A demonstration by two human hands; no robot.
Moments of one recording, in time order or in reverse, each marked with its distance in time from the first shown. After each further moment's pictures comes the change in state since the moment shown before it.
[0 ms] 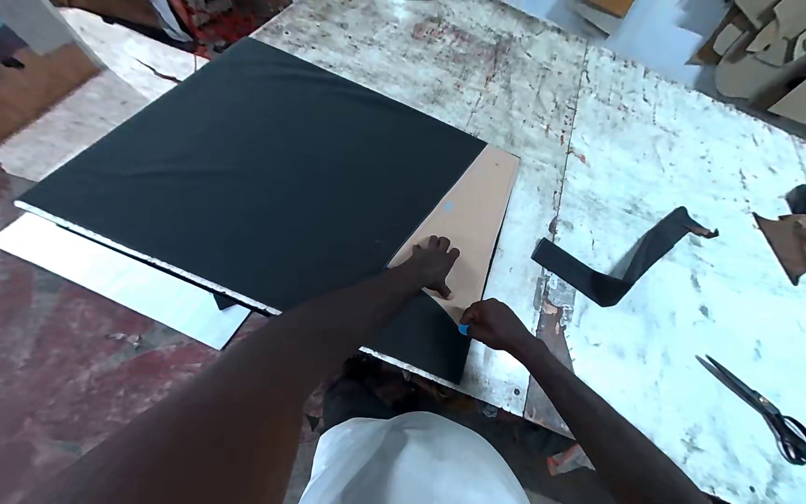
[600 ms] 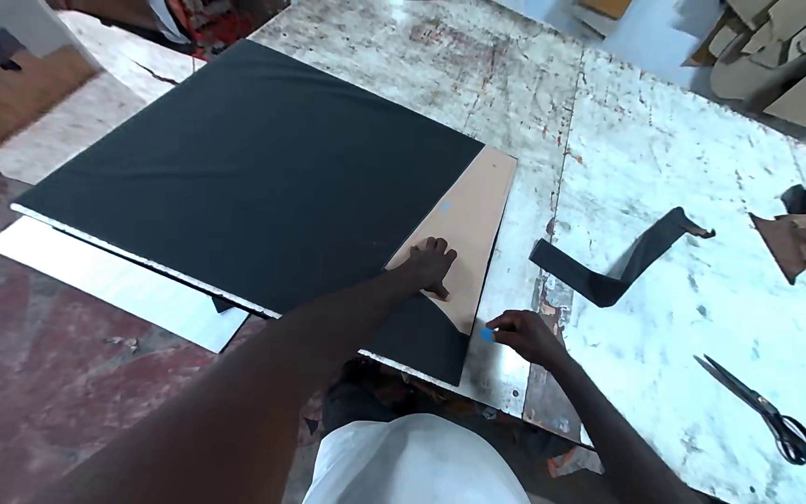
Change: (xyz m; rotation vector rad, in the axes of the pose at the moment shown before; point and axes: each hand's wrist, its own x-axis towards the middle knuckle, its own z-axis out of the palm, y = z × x) left_hand -0.001 -0.001 0.002 -0.009 0.018 0.005; right_hand -0.055 0.041 -0.002 0.356 0.172 0.063
